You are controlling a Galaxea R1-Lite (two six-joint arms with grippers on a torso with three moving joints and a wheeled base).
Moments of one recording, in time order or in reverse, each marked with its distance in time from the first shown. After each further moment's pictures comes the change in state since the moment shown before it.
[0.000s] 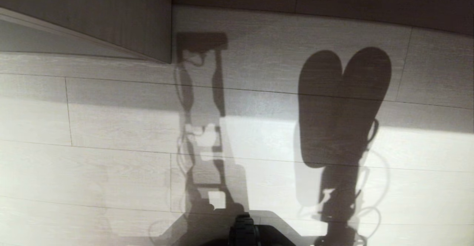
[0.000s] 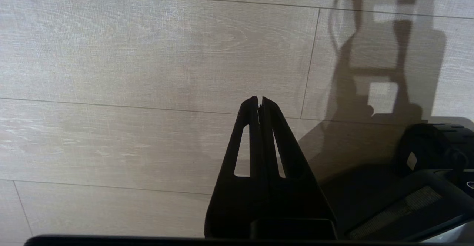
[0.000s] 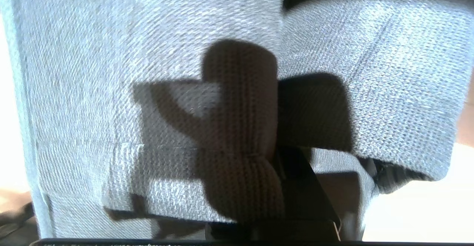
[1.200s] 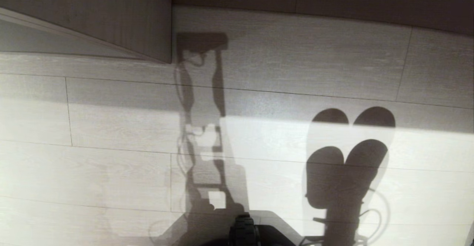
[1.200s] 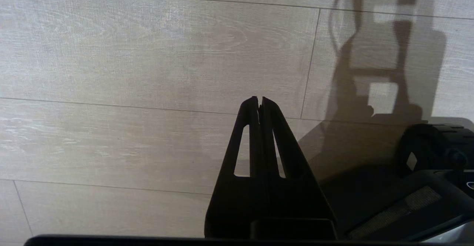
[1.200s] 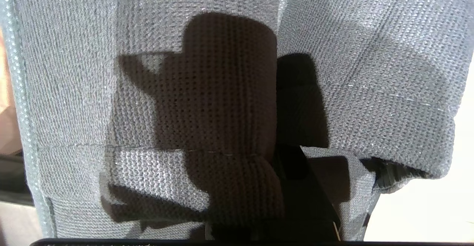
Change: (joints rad) left arm 0.000 0.000 0.000 0.000 0.000 -0.001; right arm 0.045 -0.289 0.320 0.137 -0.193 -0.047
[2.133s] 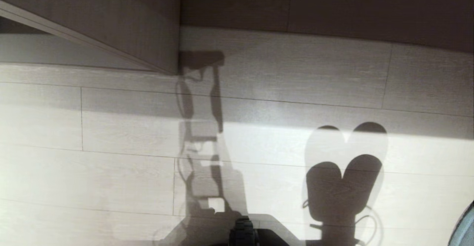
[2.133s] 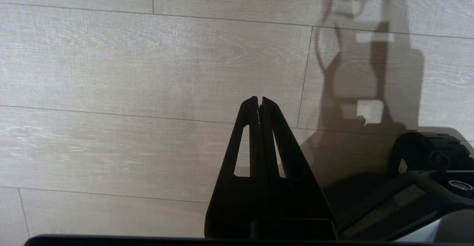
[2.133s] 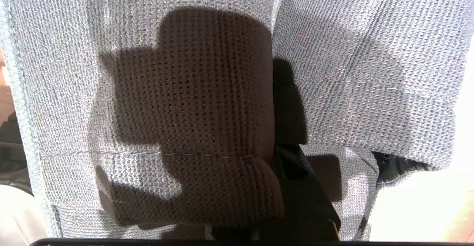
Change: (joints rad) left arm 0.001 0.000 0.000 0.002 0.000 -0.004; right arm 0.000 -0.006 0.017 0.085 -0.079 -0.014
